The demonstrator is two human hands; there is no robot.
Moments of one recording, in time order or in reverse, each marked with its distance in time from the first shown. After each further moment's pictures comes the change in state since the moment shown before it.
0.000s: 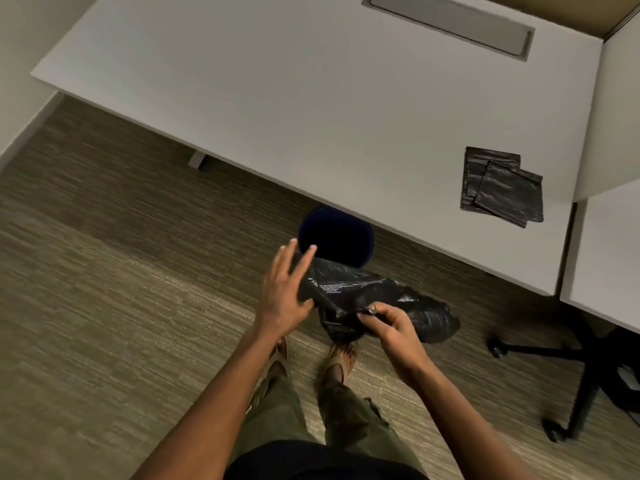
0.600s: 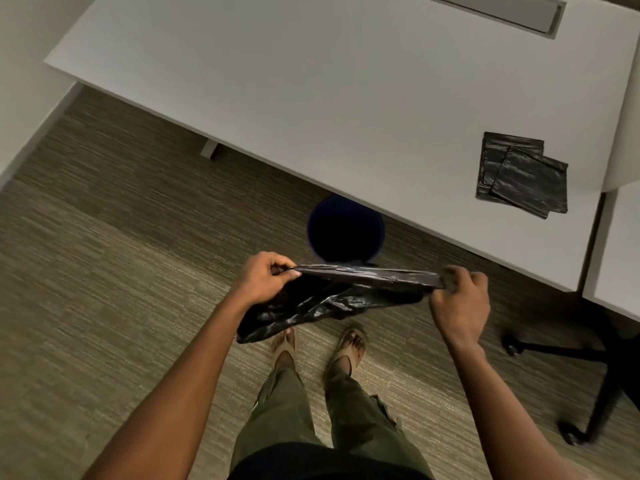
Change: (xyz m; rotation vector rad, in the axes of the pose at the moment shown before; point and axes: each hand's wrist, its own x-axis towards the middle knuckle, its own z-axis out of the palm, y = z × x) left_hand 0.007 -0.028 -0.042 -0.414 -0.170 -0.276; right_hand 0.042 0.023 -0.084 -0.801 0.750 -0.050
